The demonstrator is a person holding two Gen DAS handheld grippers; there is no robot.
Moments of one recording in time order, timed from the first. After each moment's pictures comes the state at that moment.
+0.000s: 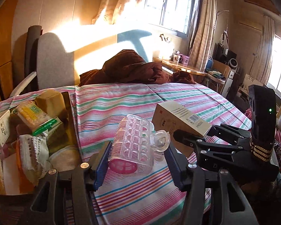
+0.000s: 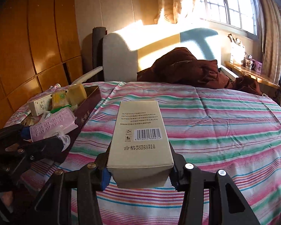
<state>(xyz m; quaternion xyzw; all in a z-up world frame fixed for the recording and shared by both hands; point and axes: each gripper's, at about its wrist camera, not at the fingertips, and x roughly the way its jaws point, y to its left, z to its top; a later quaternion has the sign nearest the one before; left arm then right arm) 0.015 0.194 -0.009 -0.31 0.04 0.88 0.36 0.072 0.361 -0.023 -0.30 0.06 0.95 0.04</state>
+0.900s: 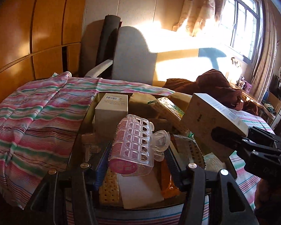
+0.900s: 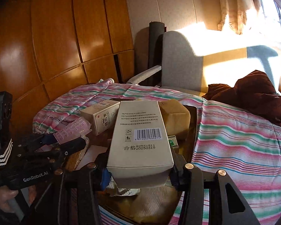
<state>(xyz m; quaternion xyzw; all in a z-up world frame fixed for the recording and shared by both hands) -0.073 0.006 -0.024 -0.33 -0.02 0.93 0.14 -0.050 0.188 -0.005 -0.31 0.02 0.94 -0.13</state>
